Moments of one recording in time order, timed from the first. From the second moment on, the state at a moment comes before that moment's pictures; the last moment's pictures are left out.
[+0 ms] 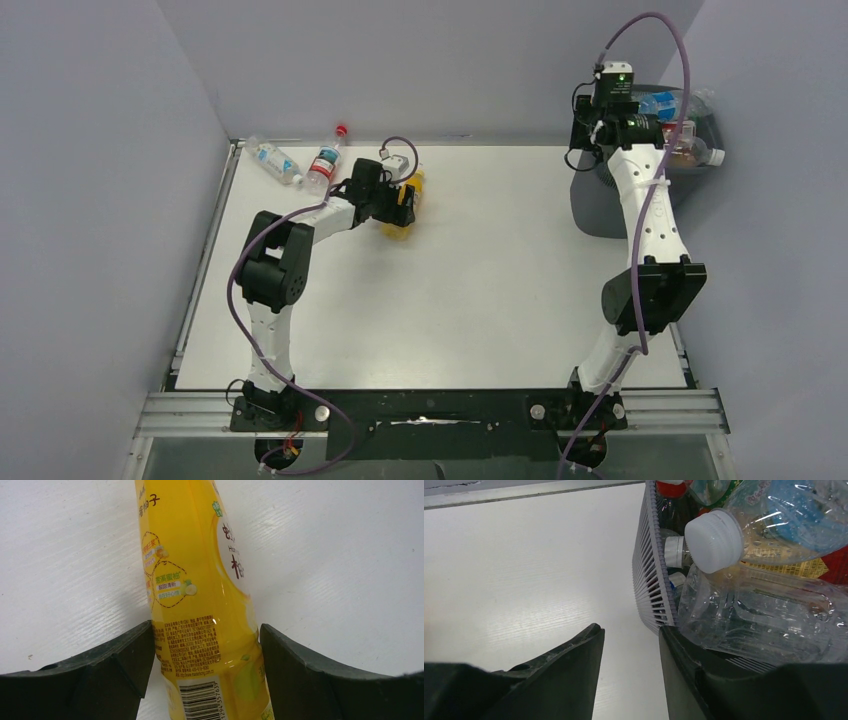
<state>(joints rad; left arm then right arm) -0.40 2.09 1.43 -0.06 0.23 -0.10 0.02 1.80 2.03 -0.89 0.27 0.03</state>
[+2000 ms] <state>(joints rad) -0.40 2.09 1.43 -0.07 0.23 -0.10 0.04 1.73 1.87 -0.67 0.37 -0.08</state>
